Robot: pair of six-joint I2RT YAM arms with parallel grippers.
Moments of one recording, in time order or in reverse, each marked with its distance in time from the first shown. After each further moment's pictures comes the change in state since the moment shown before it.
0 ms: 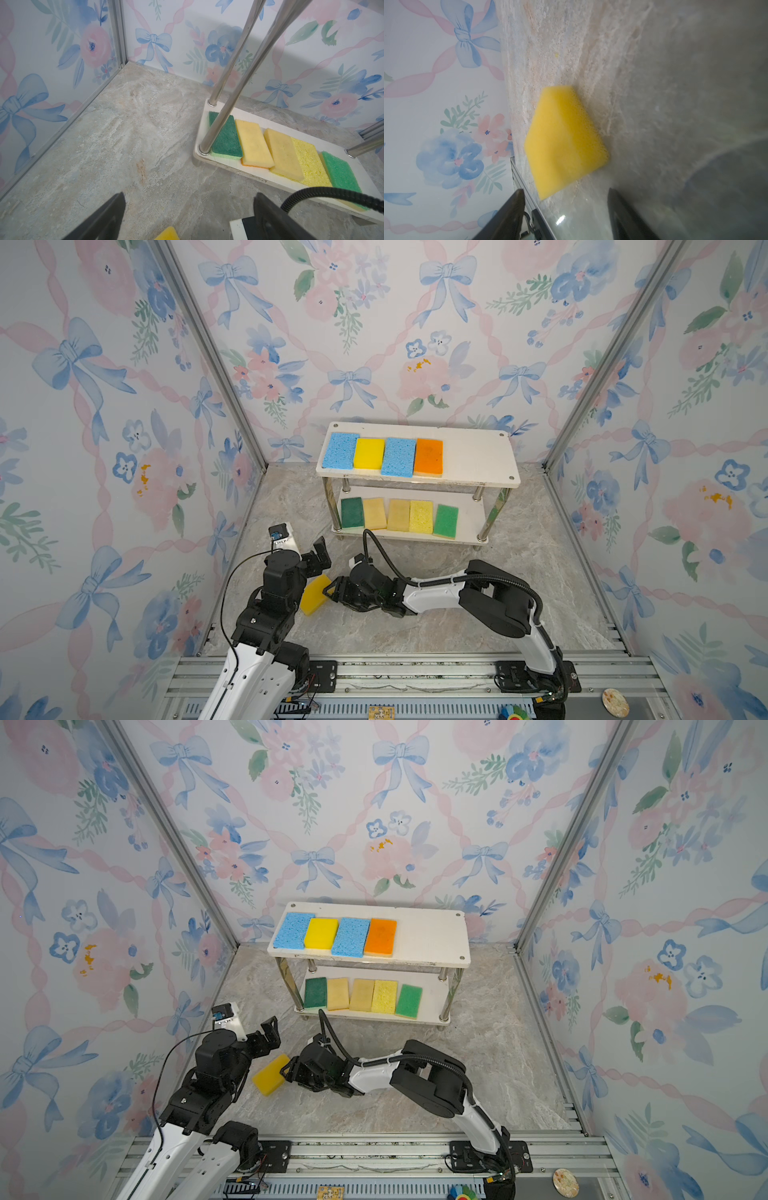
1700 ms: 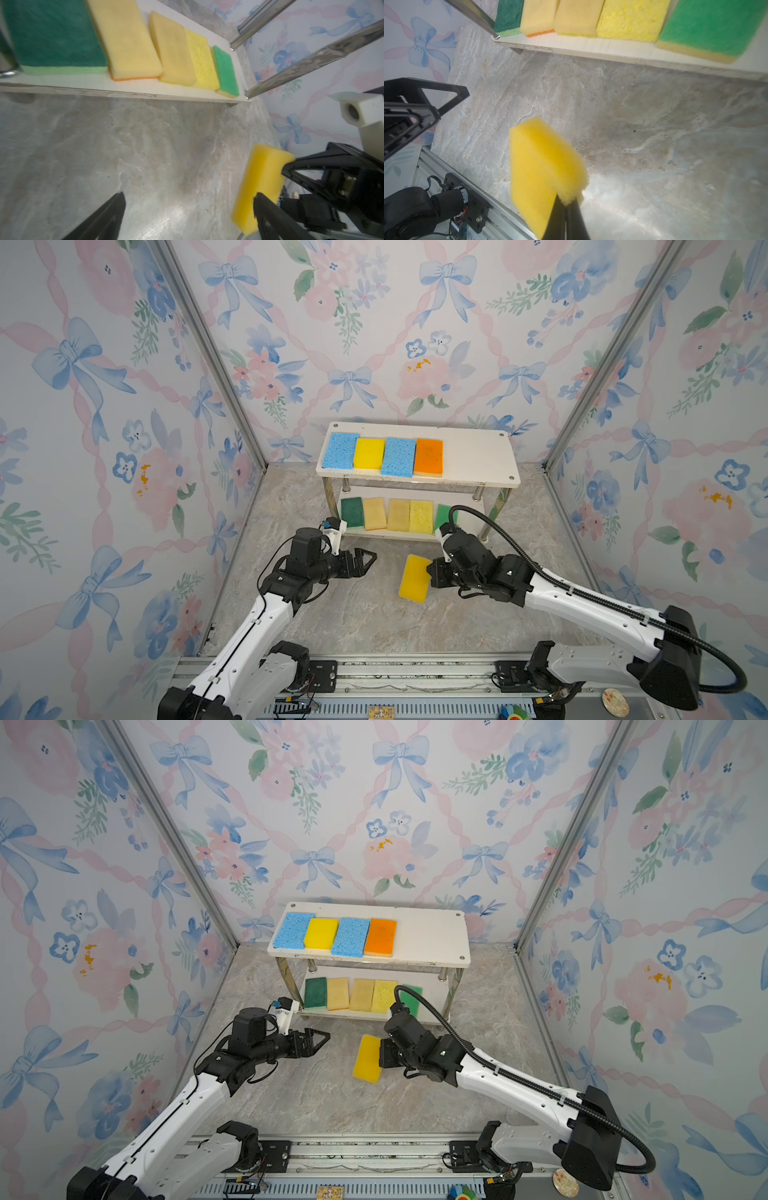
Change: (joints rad) left arm -0.012 0.399 0.018 0.149 0.914 -0.086; right arm -0.321 -1.012 -0.359 -0.900 0.133 -0.700
